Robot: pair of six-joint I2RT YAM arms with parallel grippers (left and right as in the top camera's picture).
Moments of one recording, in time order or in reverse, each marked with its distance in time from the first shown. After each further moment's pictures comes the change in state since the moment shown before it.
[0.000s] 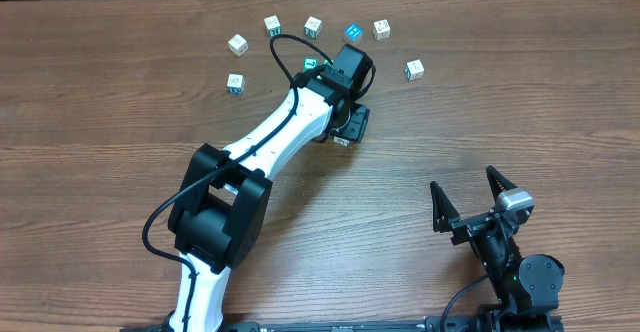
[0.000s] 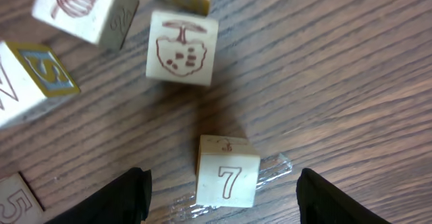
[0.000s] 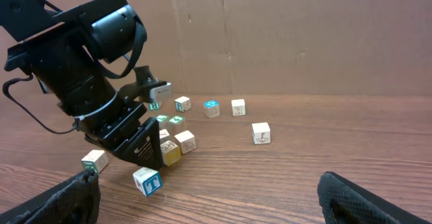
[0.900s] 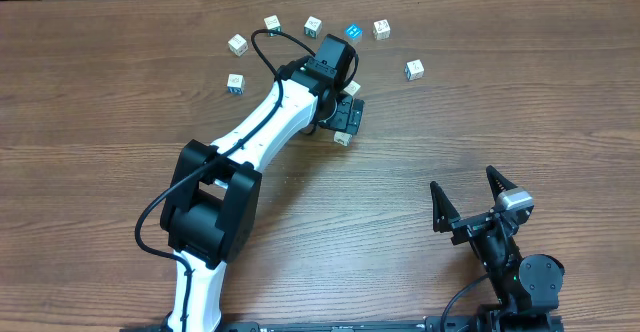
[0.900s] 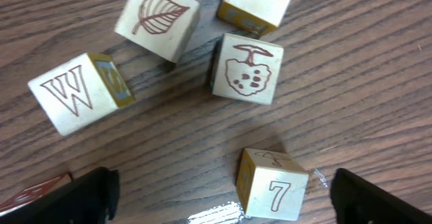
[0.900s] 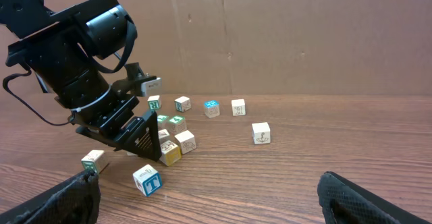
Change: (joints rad) left arm 0.061 0.000 0.011 -0.001 0.006 -0.007; right arm 0.000 0.000 0.000 0.000 0.000 0.000
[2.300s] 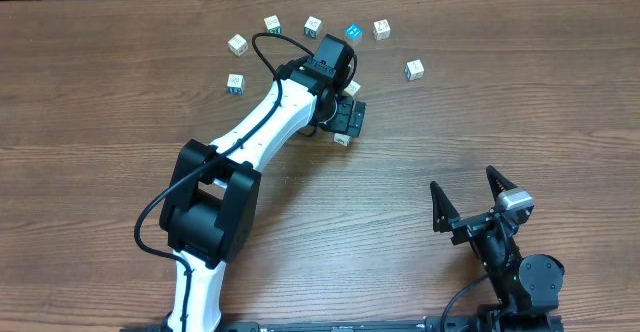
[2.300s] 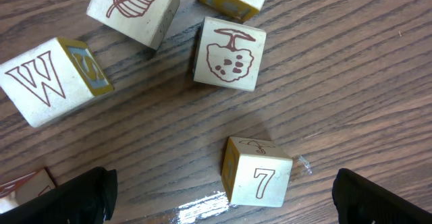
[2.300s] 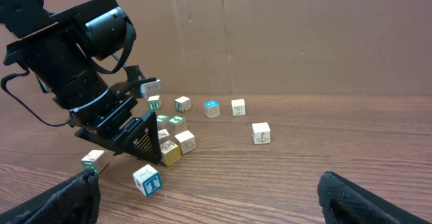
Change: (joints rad) left arm 0.005 0.000 0.000 -0.019 0.062 0.000; right arm 0.000 0.000 0.000 0.000 0.000 0.000
